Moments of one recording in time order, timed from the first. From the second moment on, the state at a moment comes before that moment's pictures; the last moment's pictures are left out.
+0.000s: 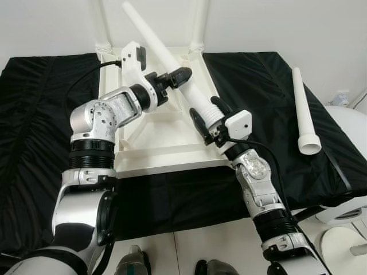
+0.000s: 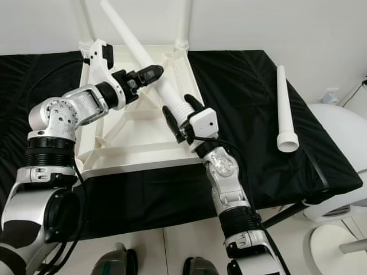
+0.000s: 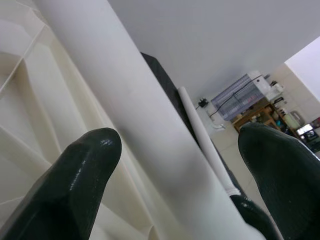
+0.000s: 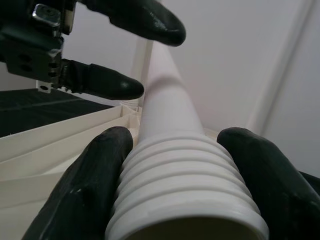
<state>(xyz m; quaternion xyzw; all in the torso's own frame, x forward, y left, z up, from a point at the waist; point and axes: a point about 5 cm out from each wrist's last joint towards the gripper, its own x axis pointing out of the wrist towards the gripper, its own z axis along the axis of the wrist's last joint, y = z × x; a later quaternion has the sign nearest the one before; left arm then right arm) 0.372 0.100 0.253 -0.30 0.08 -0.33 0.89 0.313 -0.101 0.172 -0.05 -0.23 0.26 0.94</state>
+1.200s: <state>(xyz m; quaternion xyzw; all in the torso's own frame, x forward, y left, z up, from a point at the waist) 0.388 0.074 0.240 -0.28 0.13 -0.33 0.89 0.308 -0.096 0.178 -0.06 -0.25 0.25 0.93</state>
